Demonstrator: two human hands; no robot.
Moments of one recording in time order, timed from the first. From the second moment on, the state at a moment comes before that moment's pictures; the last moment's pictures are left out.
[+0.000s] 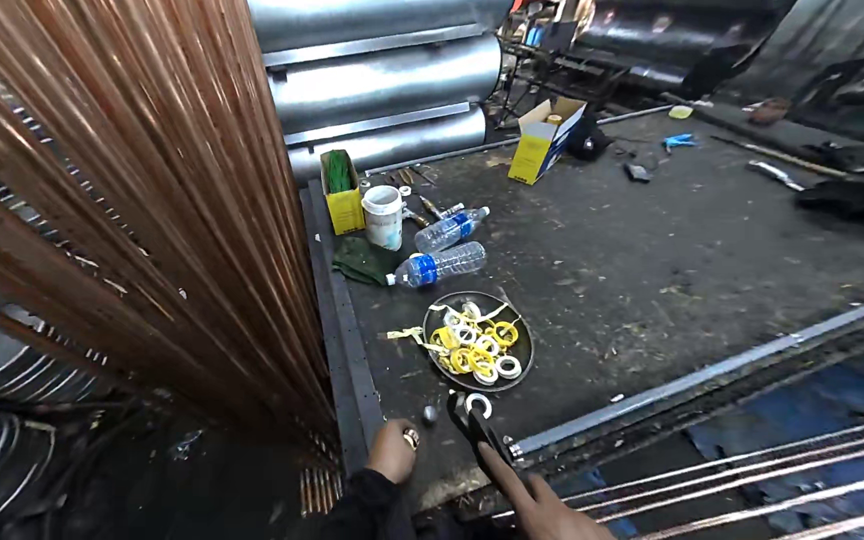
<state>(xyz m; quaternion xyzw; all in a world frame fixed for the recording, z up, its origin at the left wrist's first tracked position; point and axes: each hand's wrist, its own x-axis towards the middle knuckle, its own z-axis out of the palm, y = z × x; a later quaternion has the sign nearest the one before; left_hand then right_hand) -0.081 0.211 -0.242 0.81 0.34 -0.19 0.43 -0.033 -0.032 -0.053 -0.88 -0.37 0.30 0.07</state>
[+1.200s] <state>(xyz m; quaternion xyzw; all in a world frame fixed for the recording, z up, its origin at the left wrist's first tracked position) -0.110 0.197 -0.163 0.60 0.26 -0.01 0.76 -0.002 0.029 -0.167 -0.79 -0.42 0.15 0.42</state>
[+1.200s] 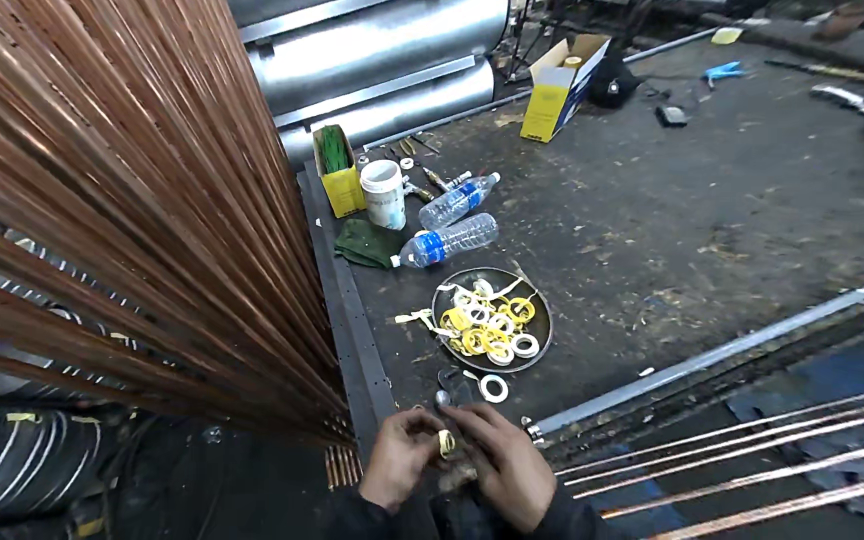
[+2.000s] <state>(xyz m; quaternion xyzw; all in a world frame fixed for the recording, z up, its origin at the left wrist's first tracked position) -0.142 0.169 -0.096 0.59 0.05 0.04 0.81 -0.021 -0.033 -0.067 -0.74 -0.41 0.22 0.48</state>
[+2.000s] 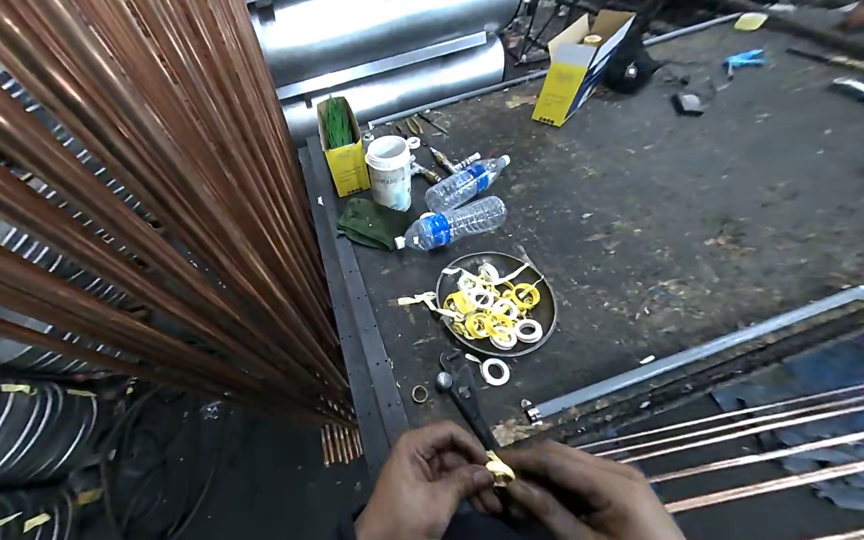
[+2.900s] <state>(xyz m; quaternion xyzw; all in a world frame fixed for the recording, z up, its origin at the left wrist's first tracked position) -0.149 0.161 -0.118 0.70 -0.02 0.09 0.71 -0.041 -0.027 -0.073 -0.81 -0.43 0.17 0.37</state>
